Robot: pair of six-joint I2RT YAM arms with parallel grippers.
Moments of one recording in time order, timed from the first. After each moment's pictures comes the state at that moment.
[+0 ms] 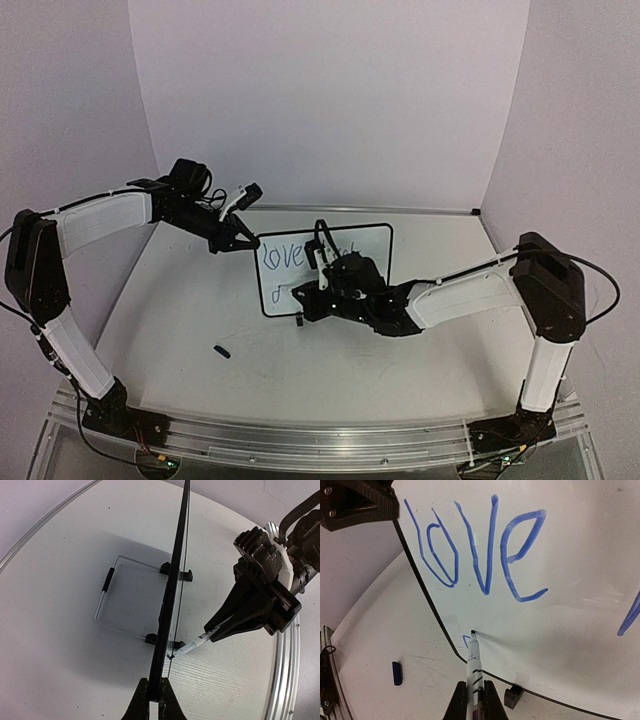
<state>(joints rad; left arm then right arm) -0.42 1.65 1.35 -0.57 0.73 0.48 1.03 1.90 1.09 0.37 0.14 0.44</state>
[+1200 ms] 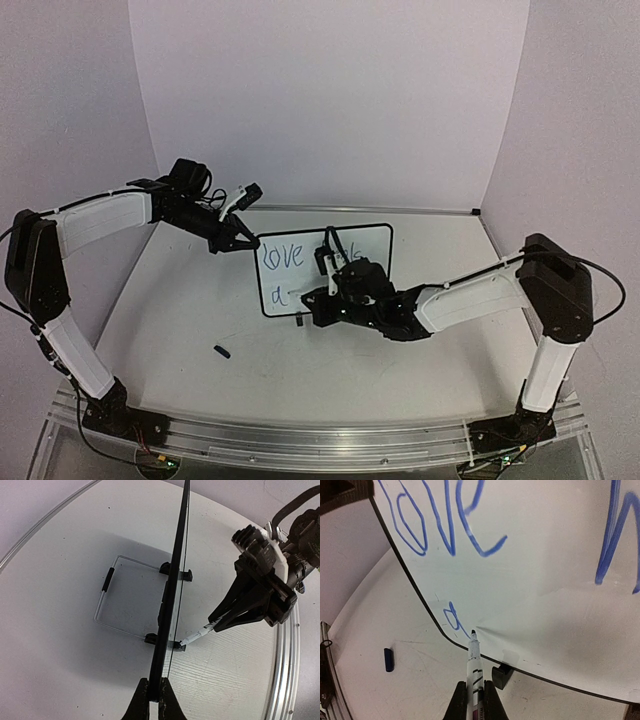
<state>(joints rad) -0.42 1.65 1.35 -0.57 0.73 0.48 1.02 1.87 1.01 0.38 0.13 0.48</state>
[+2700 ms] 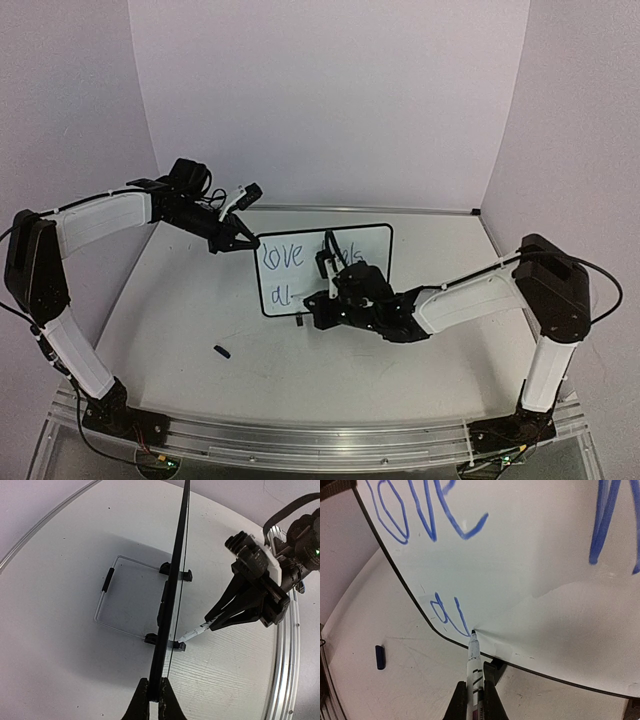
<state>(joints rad) -0.42 1.65 1.35 -0.57 0.73 0.48 1.02 1.87 1.00 0.37 0.15 0.49</state>
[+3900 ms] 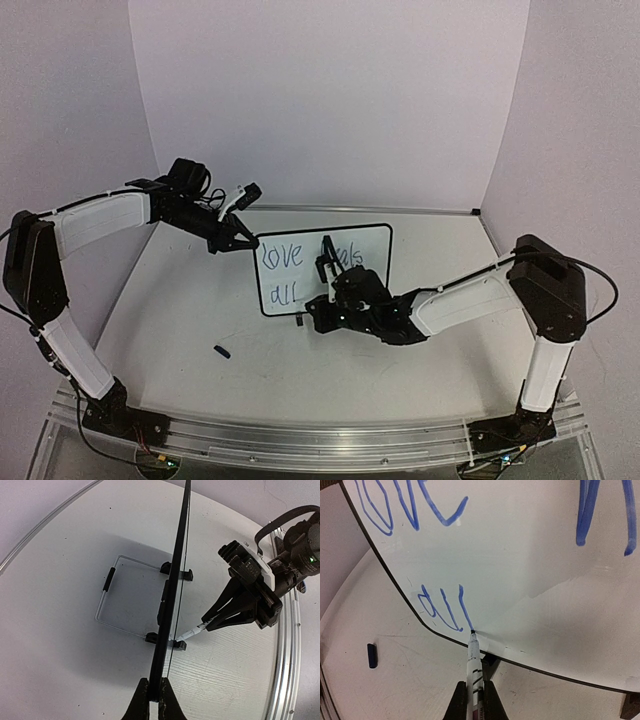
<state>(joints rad) -0.42 1.64 1.35 -0.57 0.72 0.48 1.02 1.89 1.01 0.35 0.18 0.49</state>
